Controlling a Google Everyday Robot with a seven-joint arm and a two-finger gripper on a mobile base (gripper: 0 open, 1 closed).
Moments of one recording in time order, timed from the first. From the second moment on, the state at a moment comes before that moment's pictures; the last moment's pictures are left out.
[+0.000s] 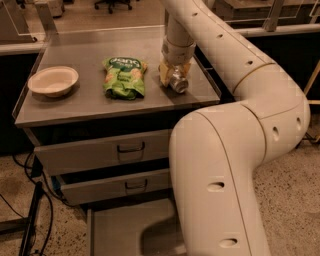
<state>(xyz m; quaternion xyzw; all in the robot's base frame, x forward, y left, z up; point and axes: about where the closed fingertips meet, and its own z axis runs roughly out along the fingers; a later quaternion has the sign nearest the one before) 0.761 -0.055 0.820 -0.24 0.97 0.03 0.10</state>
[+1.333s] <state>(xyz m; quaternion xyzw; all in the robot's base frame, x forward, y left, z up) 0.737 -0.049 0.866 -0.28 0.95 0.06 0.13</state>
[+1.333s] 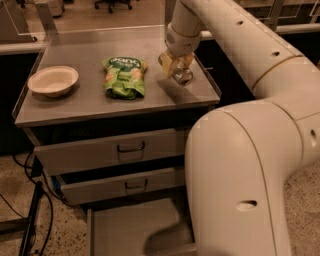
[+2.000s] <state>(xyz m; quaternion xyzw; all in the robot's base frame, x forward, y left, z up) 0.712 -0.051 0.888 -0.31 0.94 0.08 0.14</state>
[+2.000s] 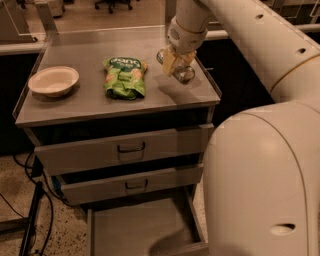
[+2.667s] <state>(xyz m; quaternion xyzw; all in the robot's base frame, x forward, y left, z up) 0.680 -0.051 0.900 -0.30 0.94 0.08 0.17</state>
